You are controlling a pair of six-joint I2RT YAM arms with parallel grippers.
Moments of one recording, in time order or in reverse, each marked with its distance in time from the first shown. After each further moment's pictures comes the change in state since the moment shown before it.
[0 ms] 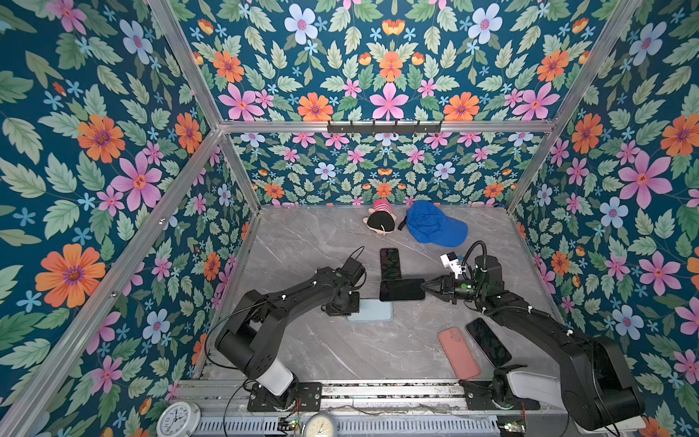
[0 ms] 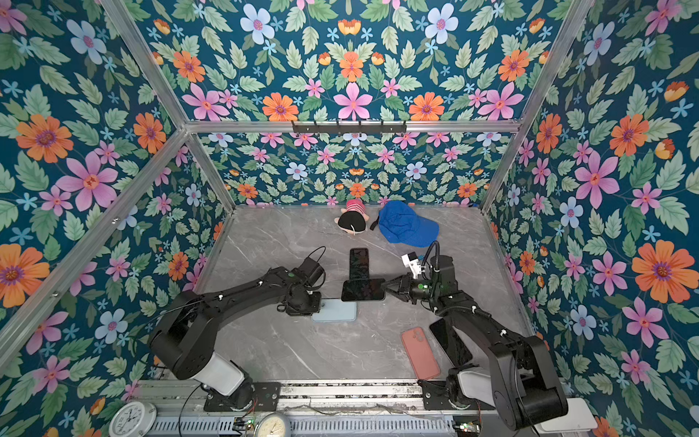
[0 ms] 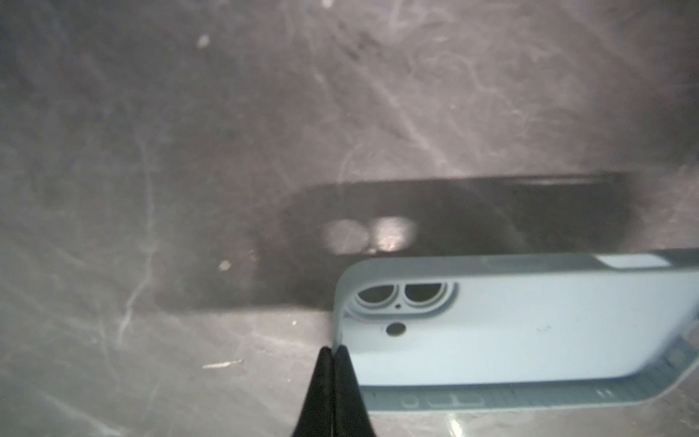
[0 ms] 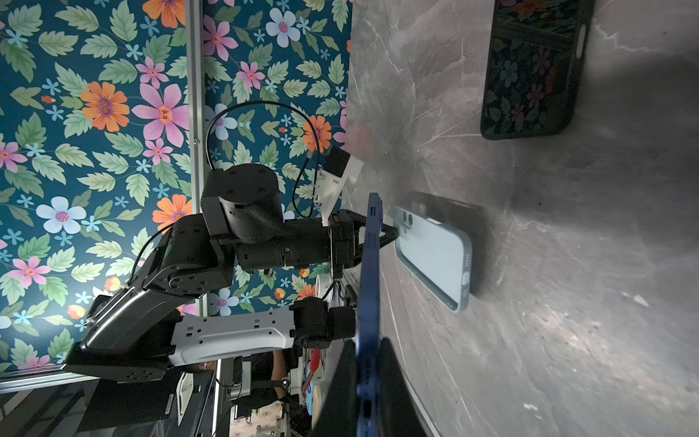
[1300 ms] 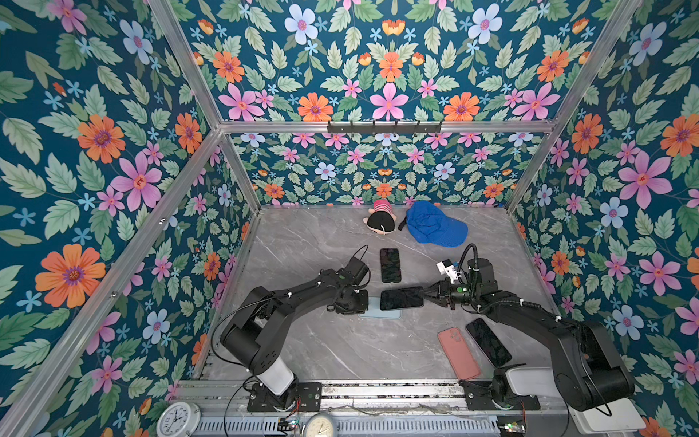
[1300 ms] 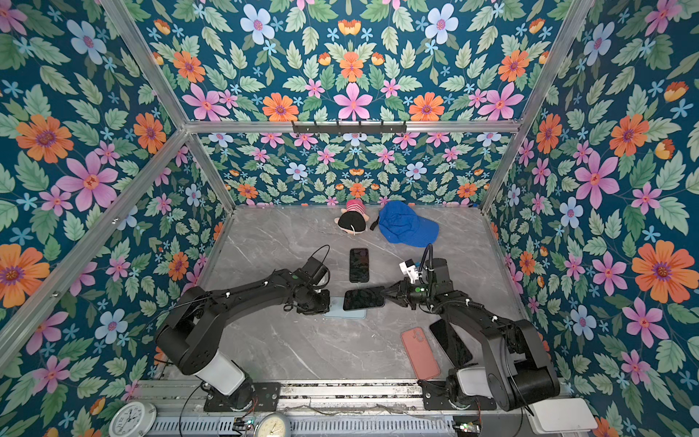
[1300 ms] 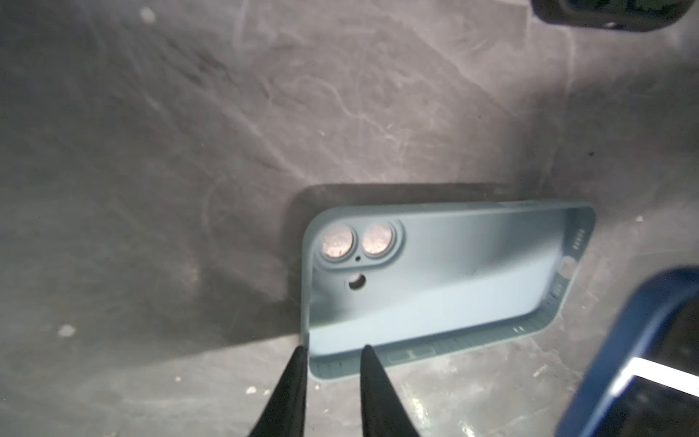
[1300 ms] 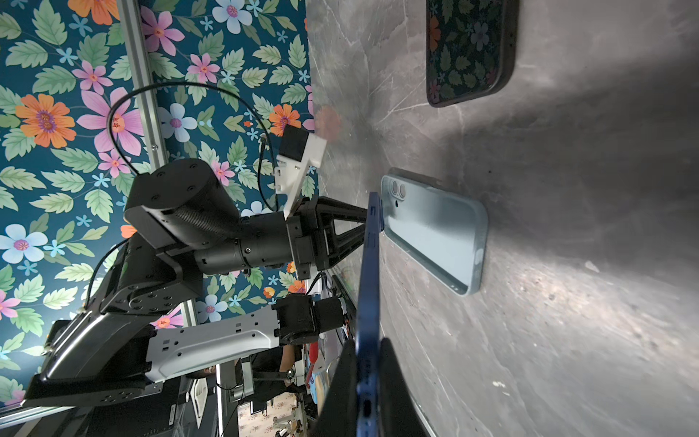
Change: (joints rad) left arm 0.002 0.000 -0.048 0.168 0.153 -0.054; right arm 0.014 0.121 0.001 -0.045 0.012 -0.032
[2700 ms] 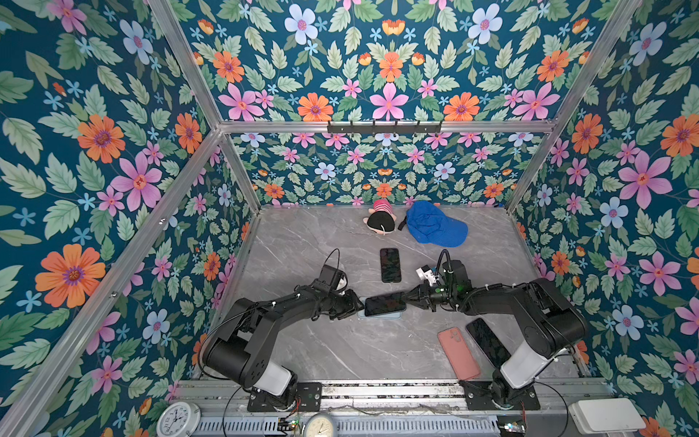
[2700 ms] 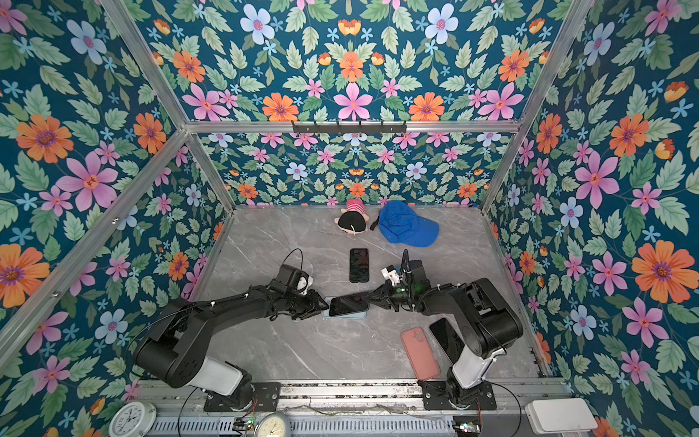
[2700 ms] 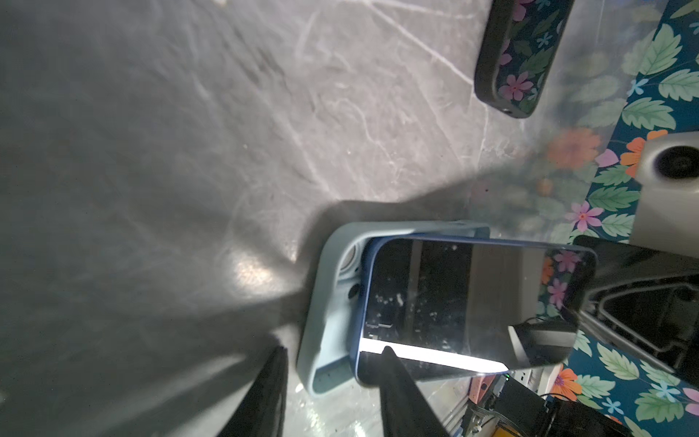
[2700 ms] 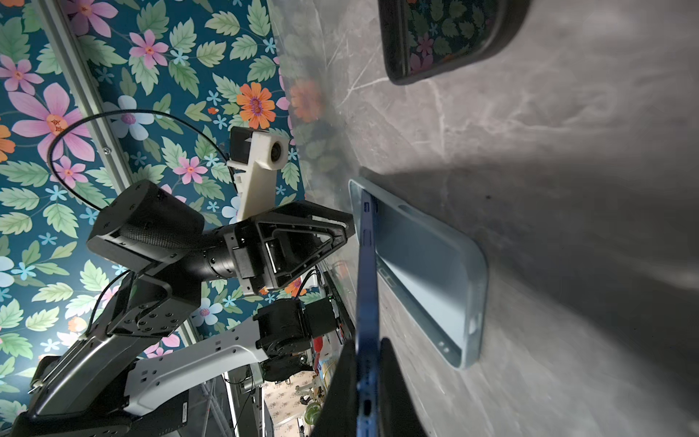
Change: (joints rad) left arm 0.177 -0.095 -0.277 0.405 0.301 -0.106; right arm 0.138 0.335 0.053 0.267 0.035 0.130
